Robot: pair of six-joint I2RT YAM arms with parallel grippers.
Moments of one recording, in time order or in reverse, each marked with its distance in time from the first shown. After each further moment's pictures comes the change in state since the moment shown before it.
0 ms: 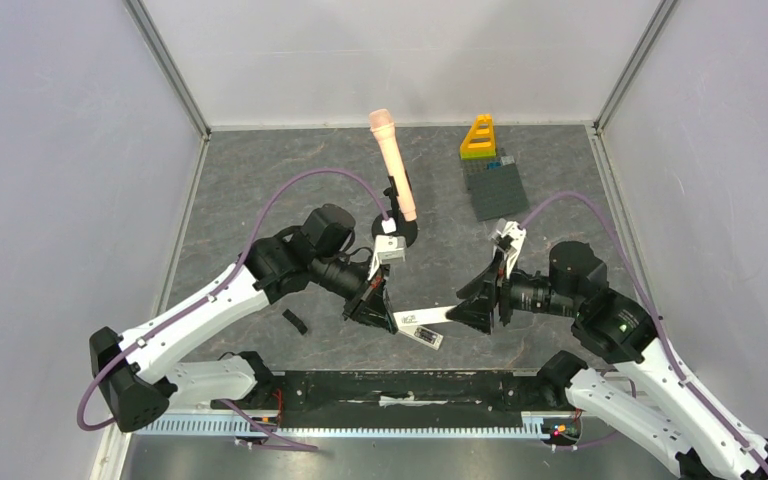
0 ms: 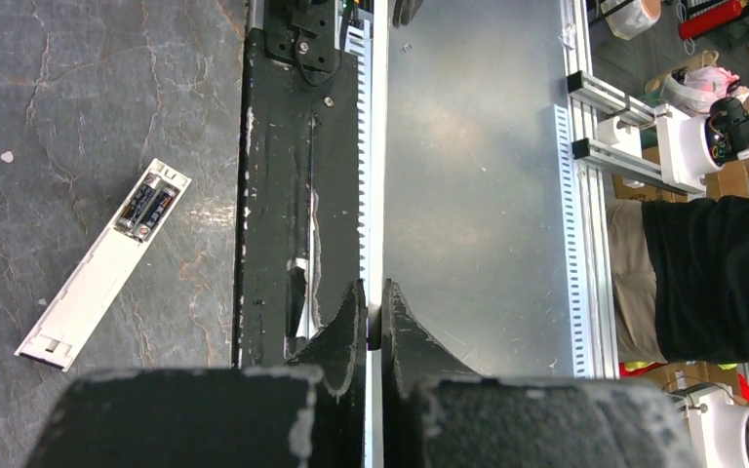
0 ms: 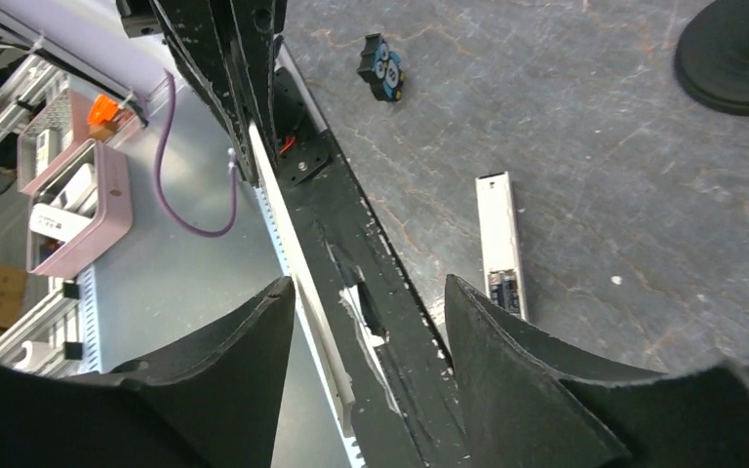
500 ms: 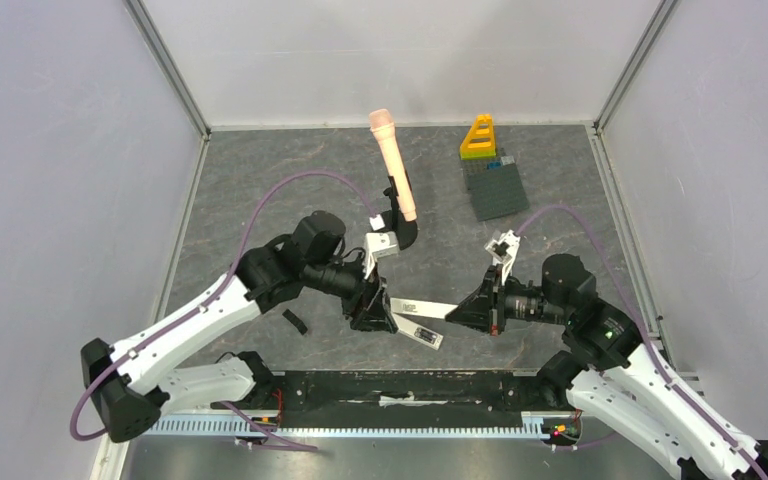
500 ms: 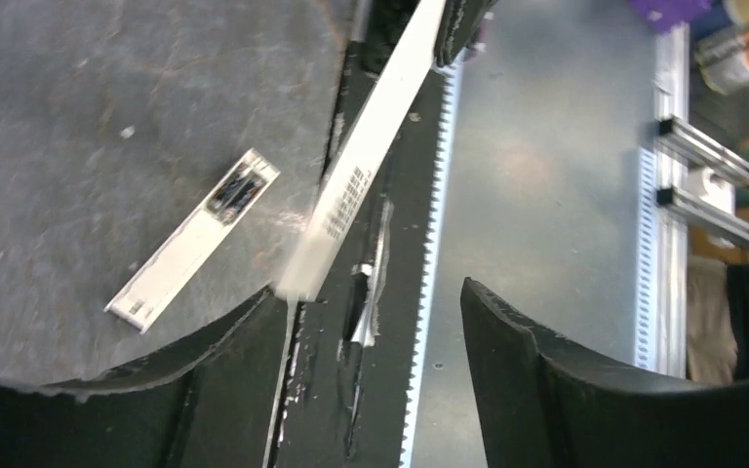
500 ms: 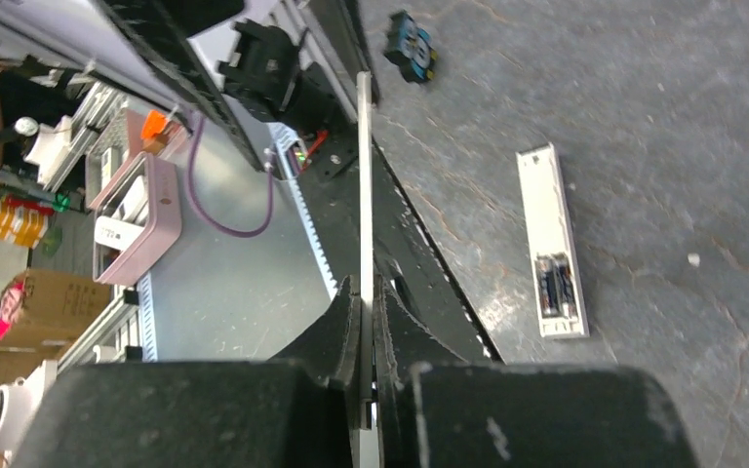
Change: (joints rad) left arm 0.003 -0.039 -0.037 0.059 -0.132 -0.027; right arm 0.005 -0.063 -0.148 0.130 -0.071 0.152
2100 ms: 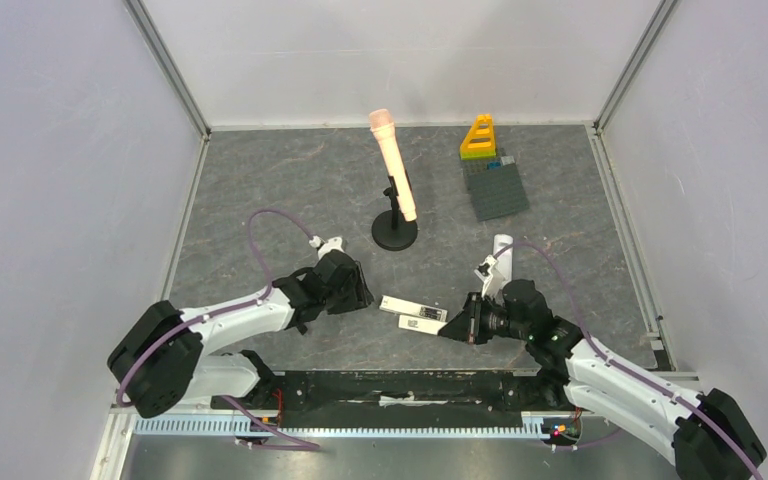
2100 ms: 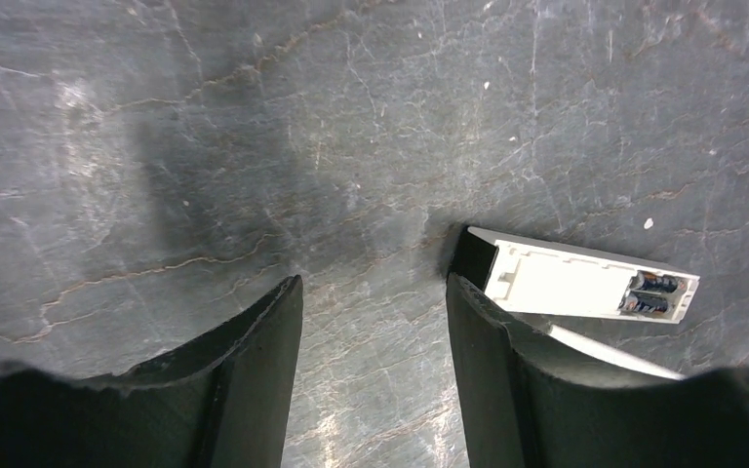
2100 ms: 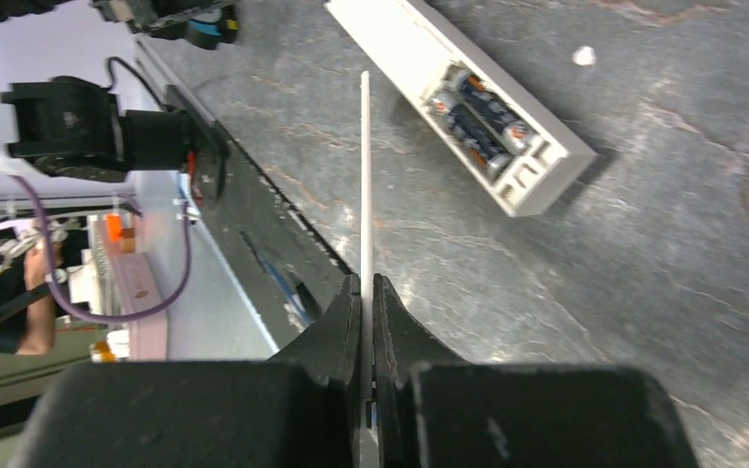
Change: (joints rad) left arm 0.066 0.164 -0.507 0.458 -0.903 -0.848; right arm -0.003 0.167 -0.533 0.456 0.200 0.351
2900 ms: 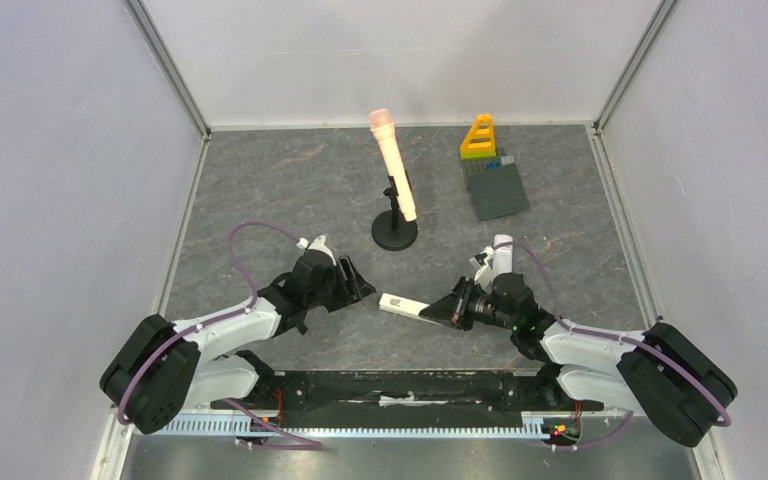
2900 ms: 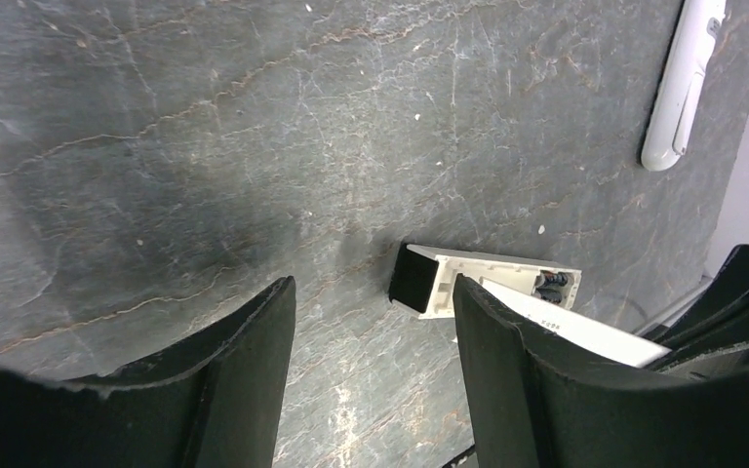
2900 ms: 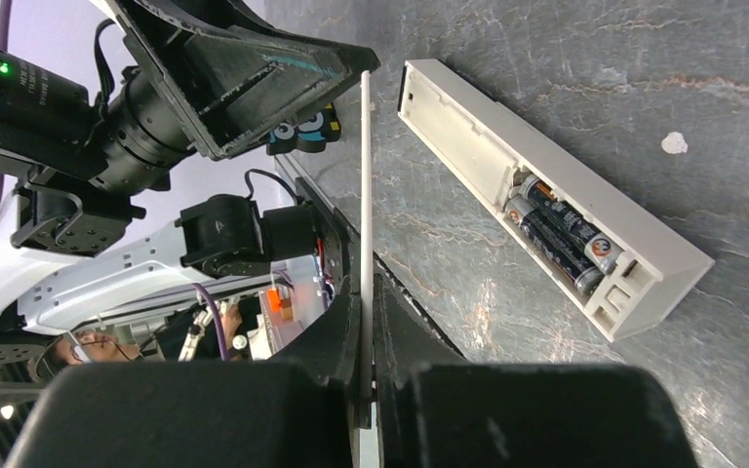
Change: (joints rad) left arm 0.142 -0.088 -0.145 0.256 0.198 -0.046; right arm 0.000 0.389 -0.019 0.571 -0.001 0.416
